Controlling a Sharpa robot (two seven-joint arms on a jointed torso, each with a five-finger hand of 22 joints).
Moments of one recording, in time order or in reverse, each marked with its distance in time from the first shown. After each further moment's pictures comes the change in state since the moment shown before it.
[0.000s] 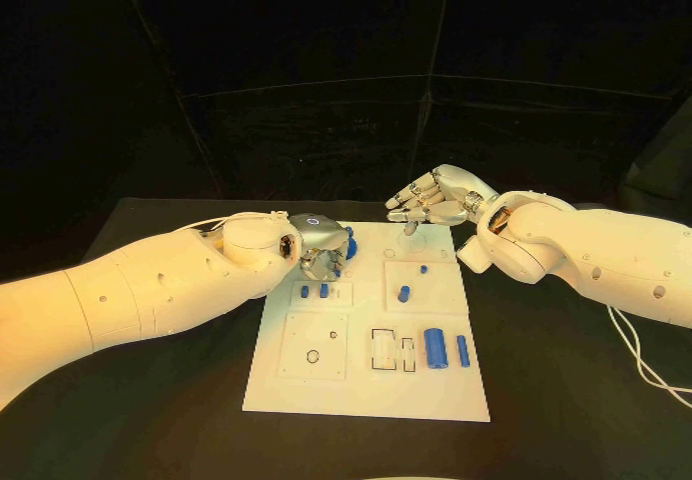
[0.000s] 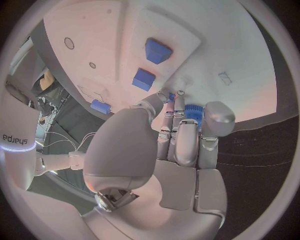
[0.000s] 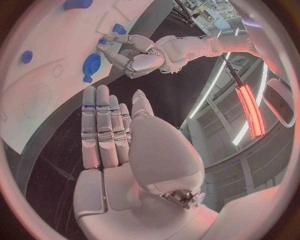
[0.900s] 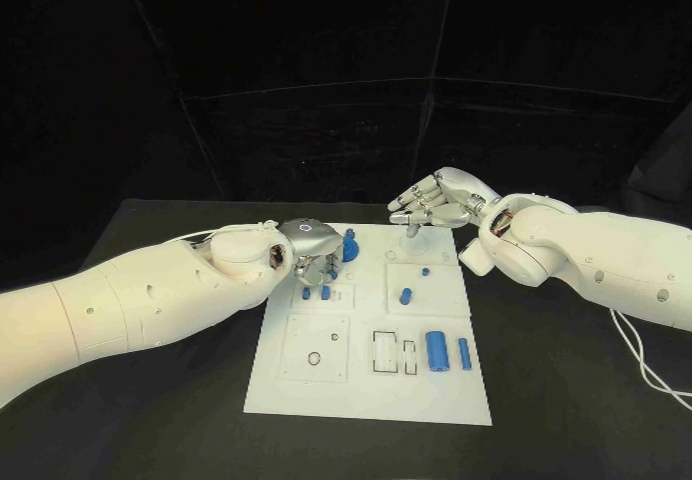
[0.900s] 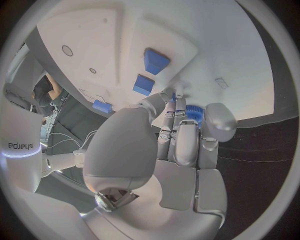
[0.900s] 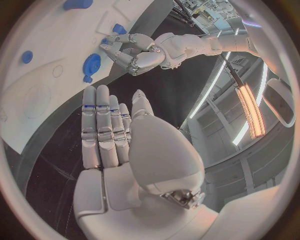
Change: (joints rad) left arm -0.018 -0.048 -0.009 0.028 0.002 -0.109 0.029; left_hand -0.003 -0.003 0.076 -0.013 -0.004 0.030 0.002 -0.012 0.004 0.070 -0.003 -0.085 -0.014 0.003 -0.003 0.004 0.002 0.000 0.016 -0.003 0.023 0.027; right arm 0.000 -0.003 0.000 0.002 0.000 0.000 -0.001; right_hand 0.000 0.000 0.000 0.000 0.000 0.000 0.000 0.000 0.000 0.000 0.000 0.000 0.000 0.000 0.000 0.000 -0.001 0.000 0.000 0.000 0.000 -0.001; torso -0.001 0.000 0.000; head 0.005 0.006
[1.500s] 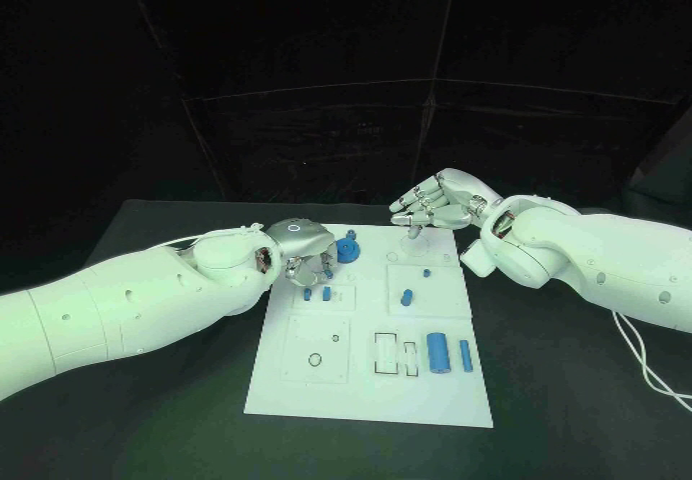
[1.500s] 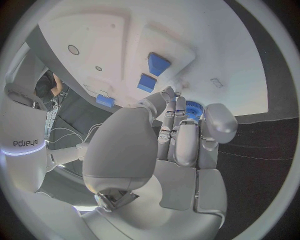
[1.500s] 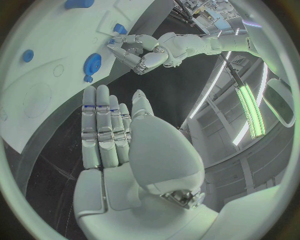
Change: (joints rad) left arm -0.004 -0.064 0.004 0.051 0.039 -0.071 0.024; left_hand -0.004 -0.005 0.008 -0.003 0.000 0.002 0.002 0.000 -0.002 0.011 -0.004 -0.008 0.000 0.000 0.000 0.000 0.001 0.000 0.003 -0.003 0.009 0.008; right arm 0.000 0.000 0.000 -0.003 0.000 0.000 0.001; right_hand 0.000 0.000 0.000 0.000 0.000 0.000 0.000 0.000 0.000 0.000 0.000 0.000 -0.002 0.000 0.000 0.000 0.000 0.000 0.000 0.000 0.000 -0.001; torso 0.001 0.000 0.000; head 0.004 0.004
